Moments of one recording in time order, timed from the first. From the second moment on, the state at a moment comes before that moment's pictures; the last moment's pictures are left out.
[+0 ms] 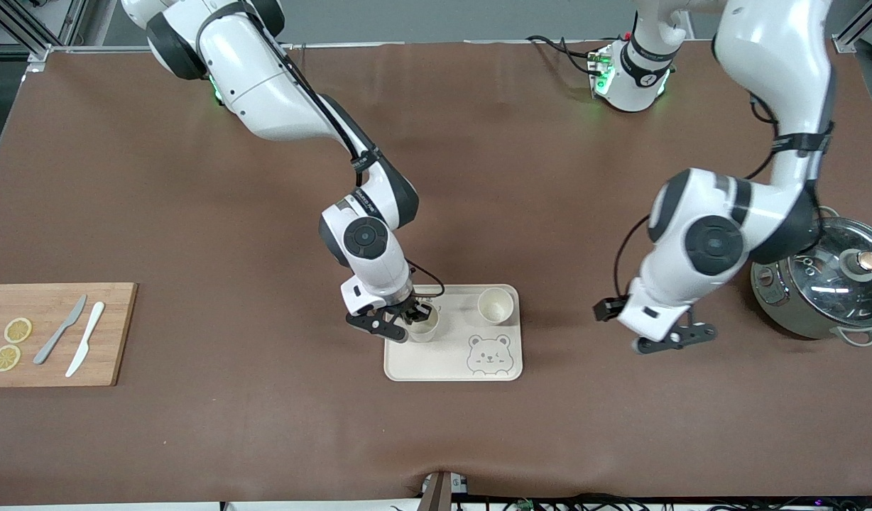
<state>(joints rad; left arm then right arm) -0.11 0.49 -0.16 -1.54 0.15 2.02 -0.47 0.60 0.89 0.01 -1.30 -0.02 2.40 0.98</state>
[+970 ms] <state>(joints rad) 0.07 0.38 -0.23 -1.50 0.06 1.90 -0.25 0.58 0.58 0.01 -1.22 -0.02 1.84 0.84</state>
